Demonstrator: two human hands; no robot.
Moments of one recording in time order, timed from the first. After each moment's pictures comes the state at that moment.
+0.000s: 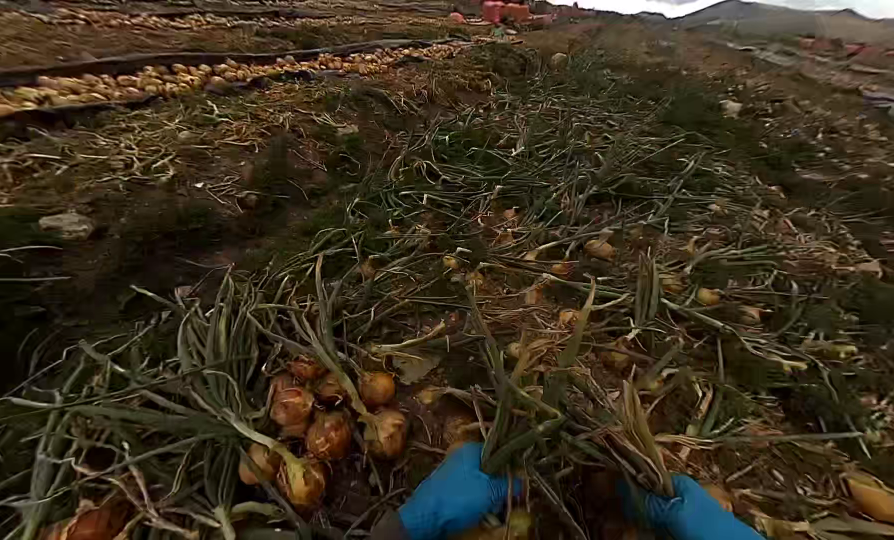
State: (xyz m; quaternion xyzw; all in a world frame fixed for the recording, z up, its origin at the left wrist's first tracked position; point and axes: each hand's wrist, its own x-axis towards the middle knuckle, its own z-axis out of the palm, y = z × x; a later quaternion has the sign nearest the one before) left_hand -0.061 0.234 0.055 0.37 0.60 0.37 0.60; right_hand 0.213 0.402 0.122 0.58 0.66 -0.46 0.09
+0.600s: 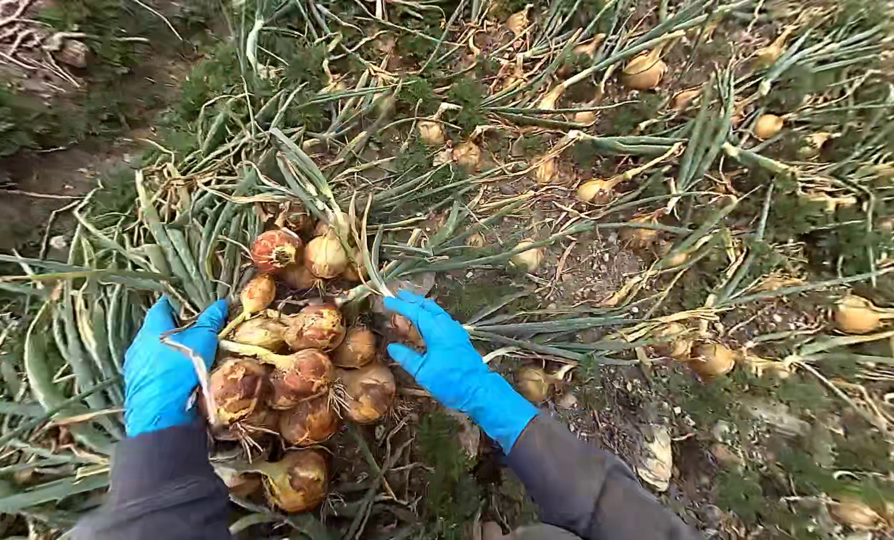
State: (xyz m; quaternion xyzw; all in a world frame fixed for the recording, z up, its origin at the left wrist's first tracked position) left_hand -0.382 0.195 -0.001 0.11 0.96 0.22 0.13; right_hand -0.091 0.366 -0.010 0.35 0.79 -0.49 -0.06
